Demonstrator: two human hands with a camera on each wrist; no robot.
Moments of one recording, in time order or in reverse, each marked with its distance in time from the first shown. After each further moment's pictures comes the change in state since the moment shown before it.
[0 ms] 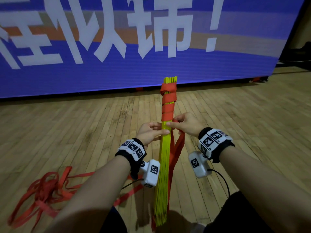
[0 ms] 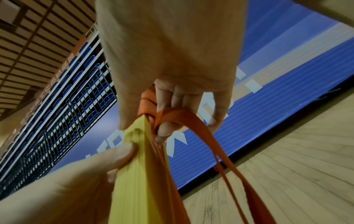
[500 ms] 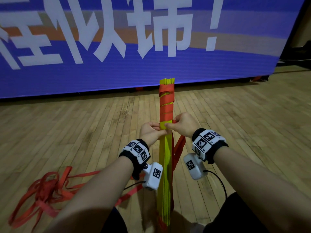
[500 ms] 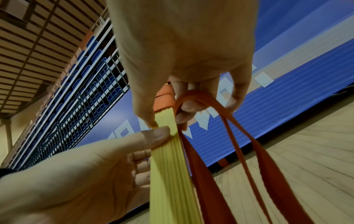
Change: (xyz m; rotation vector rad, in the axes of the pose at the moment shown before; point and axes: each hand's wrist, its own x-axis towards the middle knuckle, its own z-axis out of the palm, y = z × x) left_hand 0.003 -0.004 0.014 0.134 0.190 0.049; right_hand 0.005 0.000 0.010 -0.240 0.100 0.114
